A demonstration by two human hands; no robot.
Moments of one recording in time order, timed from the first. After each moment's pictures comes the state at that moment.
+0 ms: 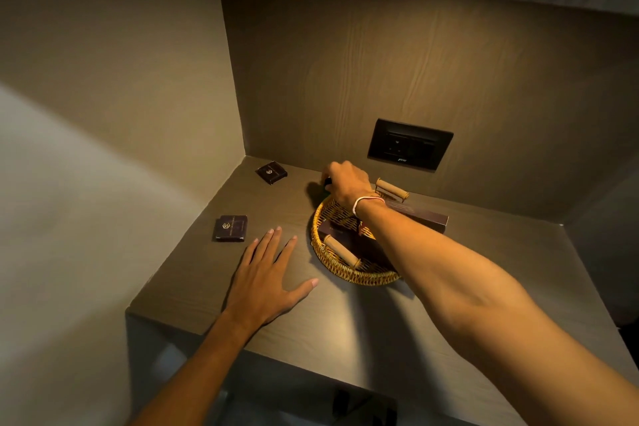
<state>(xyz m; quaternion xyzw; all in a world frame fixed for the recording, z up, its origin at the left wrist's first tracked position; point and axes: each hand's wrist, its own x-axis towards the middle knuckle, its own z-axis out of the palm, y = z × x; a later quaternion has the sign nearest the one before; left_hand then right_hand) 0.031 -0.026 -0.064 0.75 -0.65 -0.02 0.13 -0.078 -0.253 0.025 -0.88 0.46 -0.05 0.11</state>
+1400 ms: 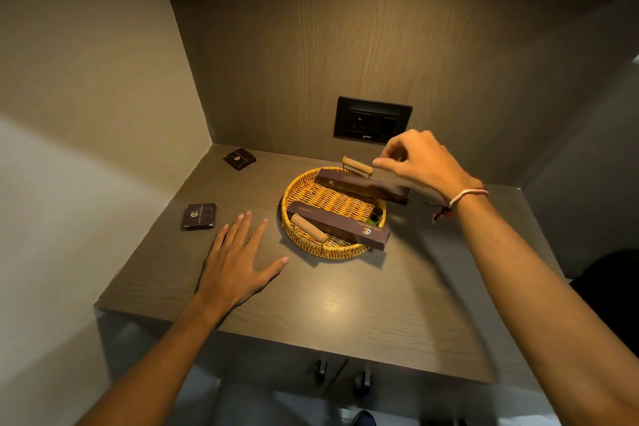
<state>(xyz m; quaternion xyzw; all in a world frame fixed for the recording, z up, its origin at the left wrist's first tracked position) 0.031 -0.026 -0.058 0.74 -0.66 -0.05 0.11 -0.263 -0.231 0.096 -0.85 0.49 -0.14 0.15</state>
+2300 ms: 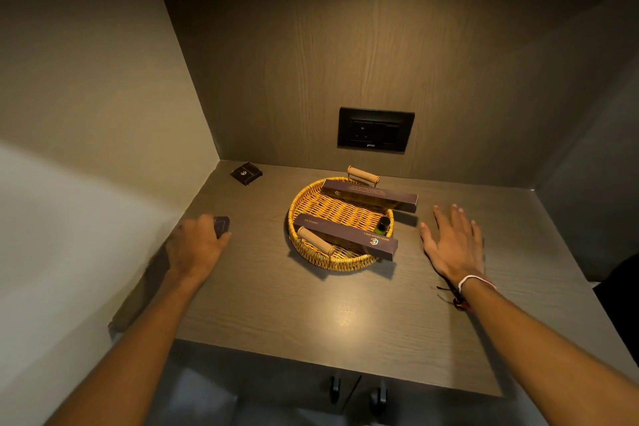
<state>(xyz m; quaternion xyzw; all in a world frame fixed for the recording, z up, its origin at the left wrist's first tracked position) 0.083 -0.049 0.004 0.88 -0.46 -0.02 0.15 -0.336 -0.193 -0.056 -0.73 0.67 -0.10 0.08</state>
